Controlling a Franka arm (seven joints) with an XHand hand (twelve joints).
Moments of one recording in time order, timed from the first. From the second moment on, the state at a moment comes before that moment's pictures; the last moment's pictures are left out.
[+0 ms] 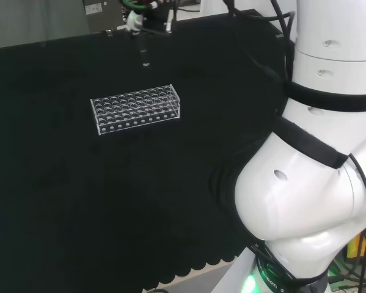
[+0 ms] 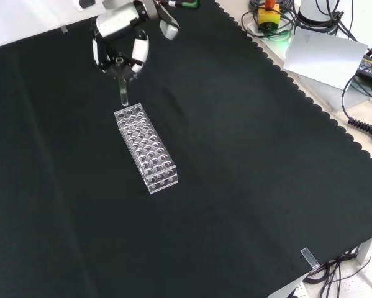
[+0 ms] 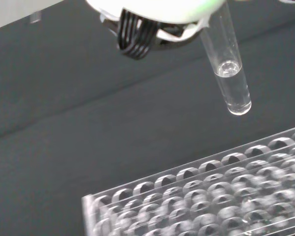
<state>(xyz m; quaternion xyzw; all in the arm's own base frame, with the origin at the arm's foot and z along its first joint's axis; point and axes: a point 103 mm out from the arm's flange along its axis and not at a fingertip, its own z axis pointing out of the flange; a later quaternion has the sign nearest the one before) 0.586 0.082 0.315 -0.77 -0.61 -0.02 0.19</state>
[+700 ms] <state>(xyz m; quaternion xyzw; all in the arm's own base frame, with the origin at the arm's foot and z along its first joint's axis) 0.597 0.151 0.290 -0.73 -0.64 -0.03 0.24</state>
